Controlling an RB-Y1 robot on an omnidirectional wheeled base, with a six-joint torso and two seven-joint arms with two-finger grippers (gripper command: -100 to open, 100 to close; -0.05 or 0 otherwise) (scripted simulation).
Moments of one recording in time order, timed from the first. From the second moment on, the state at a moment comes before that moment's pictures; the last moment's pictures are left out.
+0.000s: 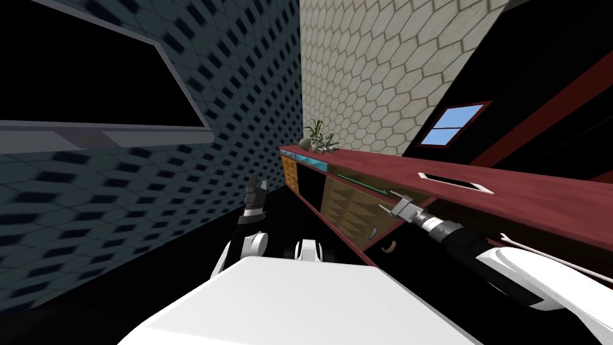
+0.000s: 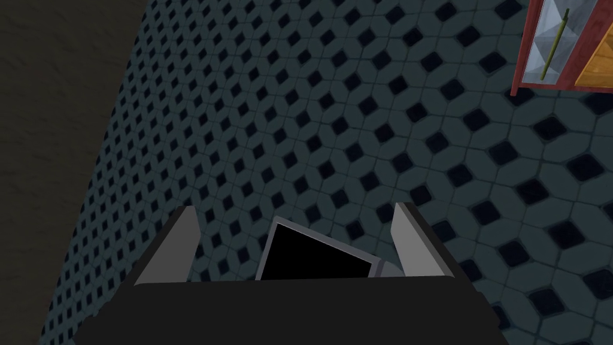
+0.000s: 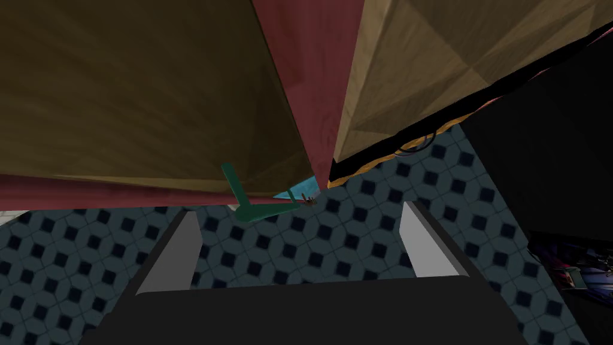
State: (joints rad) left arm 0.48 -0.04 -0.06 -2.28 -0.02 -0.39 -0.10; right arm 0.62 -0.91 -0.44 -1.89 0.89 -0.43 0.85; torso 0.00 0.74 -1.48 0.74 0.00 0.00
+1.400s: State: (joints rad) left arm 0.48 -0.04 -0.06 -2.28 -0.02 -0.39 -0.10; right arm 0.65 -1.03 -0.51 -1.87 0.99 -0.41 0.92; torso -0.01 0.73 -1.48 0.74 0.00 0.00
